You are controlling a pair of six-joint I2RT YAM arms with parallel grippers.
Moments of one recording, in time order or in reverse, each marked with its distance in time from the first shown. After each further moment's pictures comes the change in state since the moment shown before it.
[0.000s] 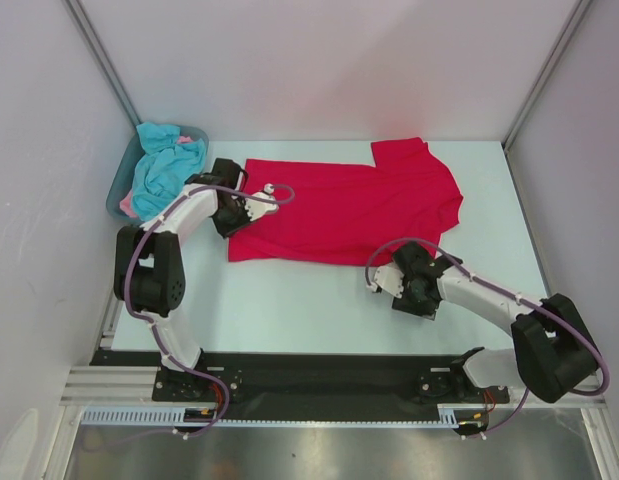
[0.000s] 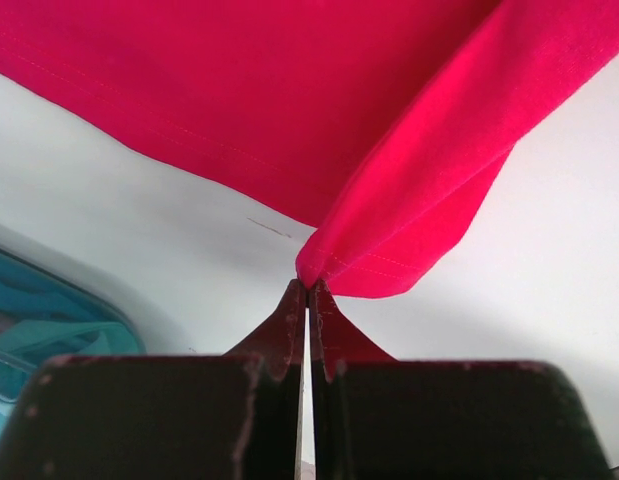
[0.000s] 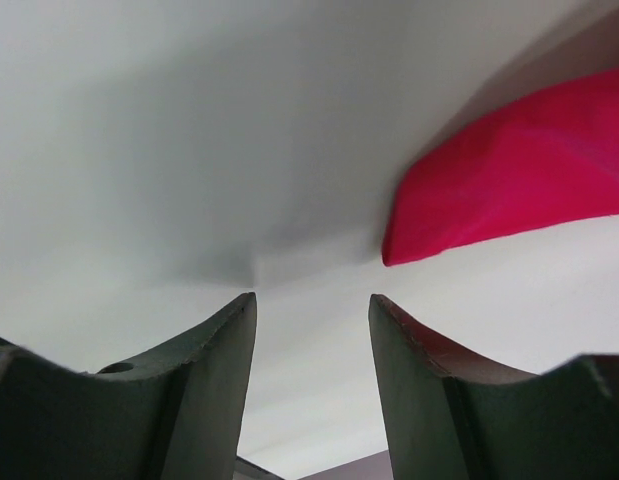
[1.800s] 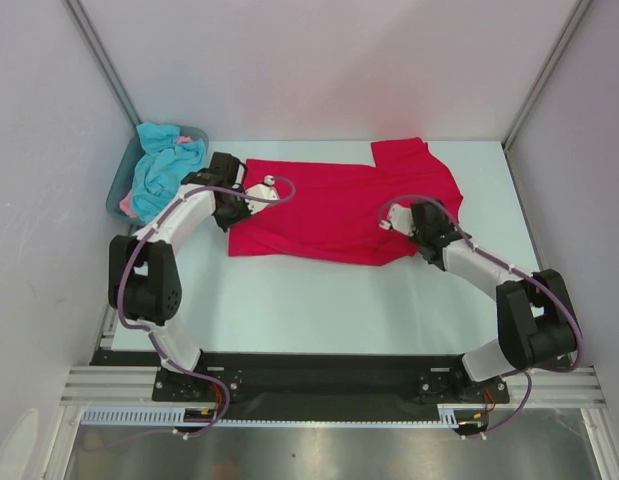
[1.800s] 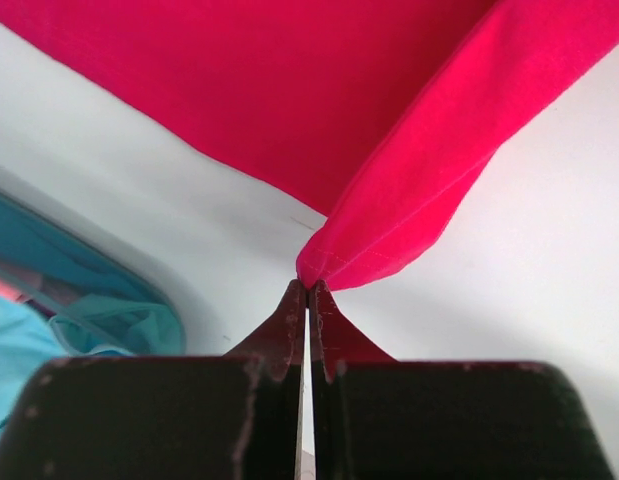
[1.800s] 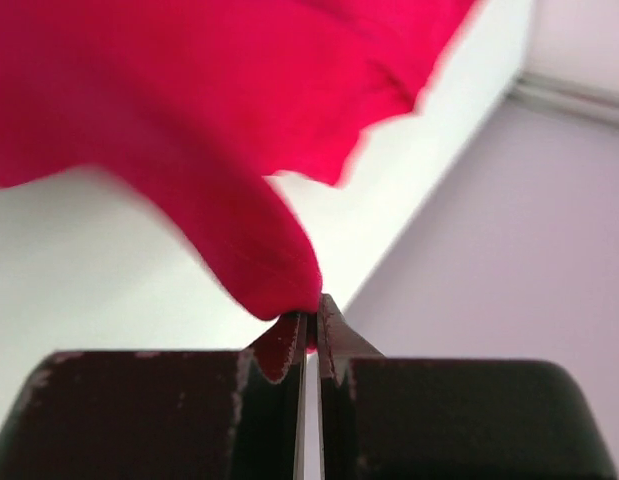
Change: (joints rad) left arm -0.018 -0.060 0.008 0.031 -0.010 -0.017; right arm -0.201 0.154 0.111 0.564 0.329 -0.257
